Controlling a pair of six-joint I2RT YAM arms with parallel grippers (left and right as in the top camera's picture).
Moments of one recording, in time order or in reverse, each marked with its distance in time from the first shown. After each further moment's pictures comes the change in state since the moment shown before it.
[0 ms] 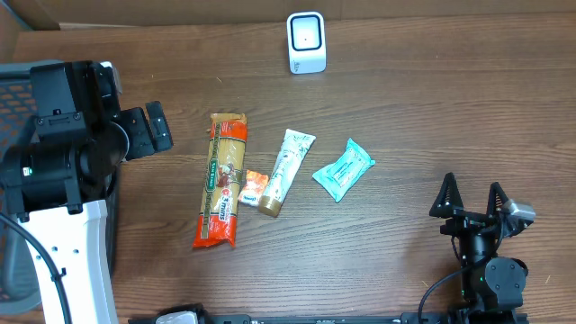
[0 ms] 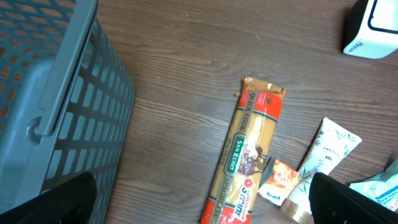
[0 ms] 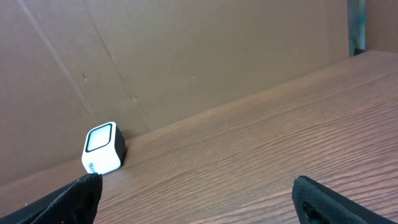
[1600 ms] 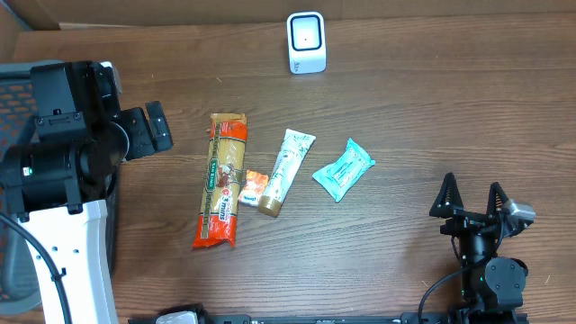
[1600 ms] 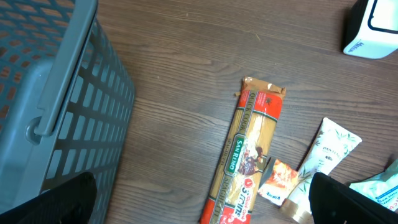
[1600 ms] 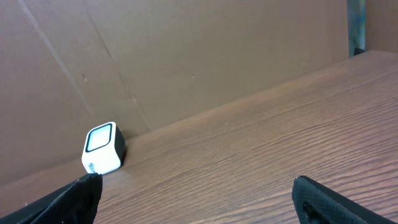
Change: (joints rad) left arm 0.000 0.000 0.000 0.000 0.000 0.000; right arm 0.000 0.000 0.000 0.000 0.000 0.000
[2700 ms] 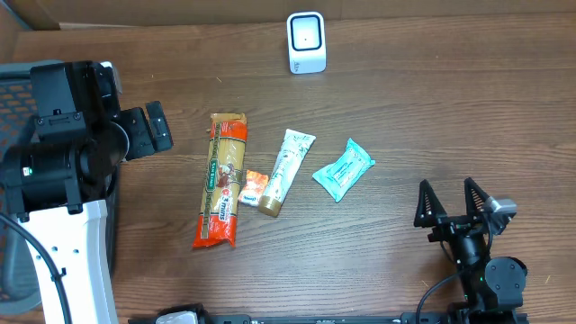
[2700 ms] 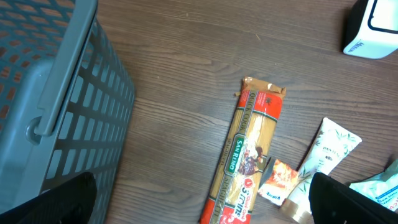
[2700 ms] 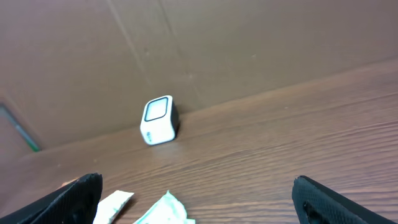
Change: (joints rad) left arm 0.000 0.000 0.000 0.000 0.000 0.000; right arm 0.000 0.001 0.006 -0.004 -0.267 0.000
